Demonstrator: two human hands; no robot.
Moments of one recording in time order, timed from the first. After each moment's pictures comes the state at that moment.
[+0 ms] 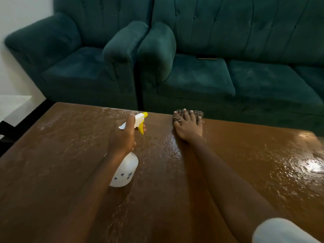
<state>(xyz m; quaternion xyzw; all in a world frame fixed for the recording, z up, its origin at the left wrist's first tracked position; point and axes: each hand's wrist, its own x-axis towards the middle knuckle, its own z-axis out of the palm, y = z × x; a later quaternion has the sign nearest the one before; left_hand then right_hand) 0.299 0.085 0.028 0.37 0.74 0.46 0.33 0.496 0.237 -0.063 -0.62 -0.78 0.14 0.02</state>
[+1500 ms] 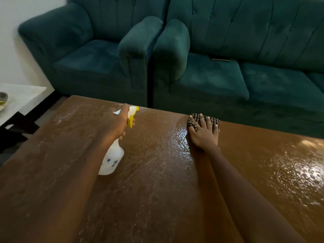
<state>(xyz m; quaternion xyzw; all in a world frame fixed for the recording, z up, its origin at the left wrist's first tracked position) 0.202 0.096 0.037 0.38 0.80 0.38 0.28 0.476 0.210 -0.065 -0.65 -0.74 0.15 0.02</state>
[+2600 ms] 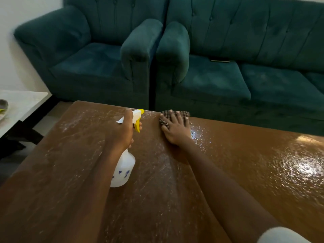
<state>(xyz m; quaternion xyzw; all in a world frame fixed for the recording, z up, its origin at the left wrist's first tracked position) 0.173 0.089 0.019 0.37 0.76 0.43 0.30 0.348 0.215 -0.070 -0.56 -0.82 0.11 0.00</state>
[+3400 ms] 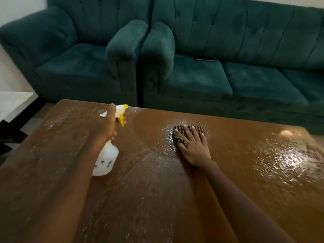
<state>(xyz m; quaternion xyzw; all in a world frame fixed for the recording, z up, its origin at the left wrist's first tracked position) 0.181 0.079 0.039 0.39 0.75 0.42 0.32 0.476 0.127 -0.066 -0.58 -0.81 0.11 -0.02</state>
